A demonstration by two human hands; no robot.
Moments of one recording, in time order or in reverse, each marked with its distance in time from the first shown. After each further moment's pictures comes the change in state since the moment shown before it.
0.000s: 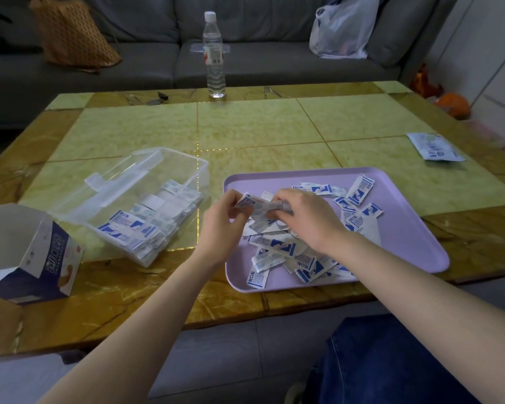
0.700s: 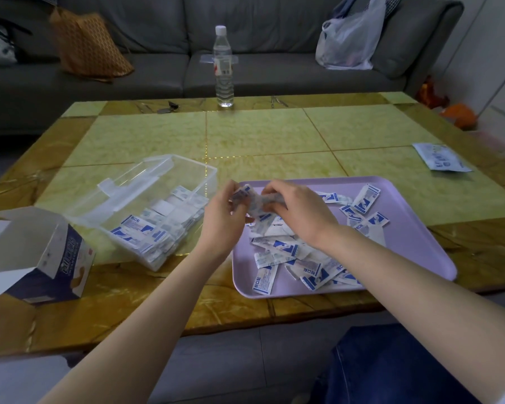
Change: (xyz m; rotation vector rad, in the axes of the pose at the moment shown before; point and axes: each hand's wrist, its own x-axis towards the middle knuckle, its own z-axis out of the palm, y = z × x) left_hand 0.013 0.014 -0.012 -0.168 0.079 -0.038; right_hand 0.020 -0.021 -0.005 0.060 0.052 -0.033
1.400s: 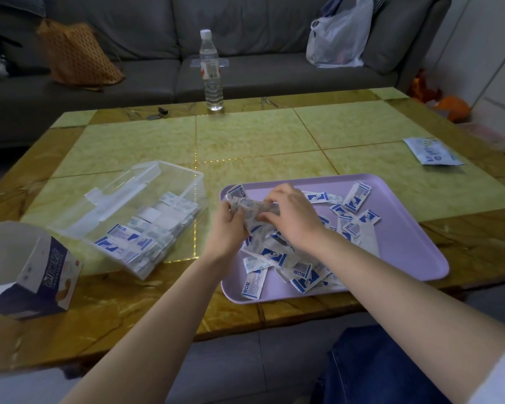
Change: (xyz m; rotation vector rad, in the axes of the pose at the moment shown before) left_hand -0.001 -0.016 0.035 -0.298 -0.049 -0.378; right_hand -0.002 0.019 0.012 0.004 -0.042 0.214
